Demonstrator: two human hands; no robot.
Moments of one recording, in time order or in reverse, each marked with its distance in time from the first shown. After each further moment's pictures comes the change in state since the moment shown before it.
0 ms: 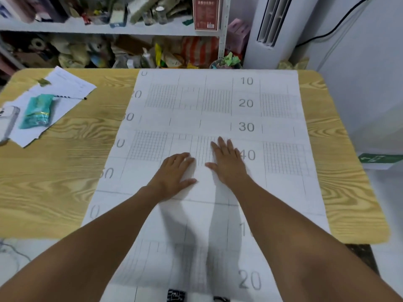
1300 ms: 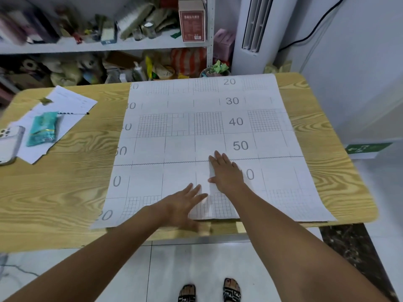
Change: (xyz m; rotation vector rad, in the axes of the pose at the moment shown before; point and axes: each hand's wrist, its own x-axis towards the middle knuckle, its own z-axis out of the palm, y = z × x) left_hand -0.057 0.043 -0.035 -0.029 -0.637 0.122; right_hand -0.037 -0.027 0.002 -0.027 -0.058 0.067
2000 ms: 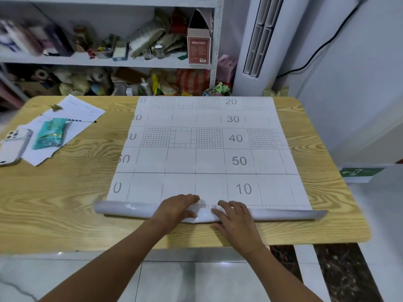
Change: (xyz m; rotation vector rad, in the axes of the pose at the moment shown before) left_hand 0.004 -0.002 0.012 -0.108 0.526 -0.072; right_hand -0.094 0.027 0.051 -0.219 0.611 -0.400
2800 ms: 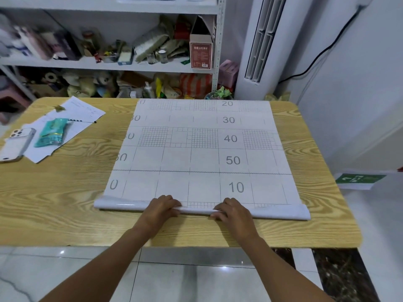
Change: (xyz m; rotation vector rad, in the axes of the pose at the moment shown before) left_hand -0.013 -0.020 0.022 -0.245 0.244 -0.020; right_hand 0.006 0.031 0.000 0.432 -0.010 0.319
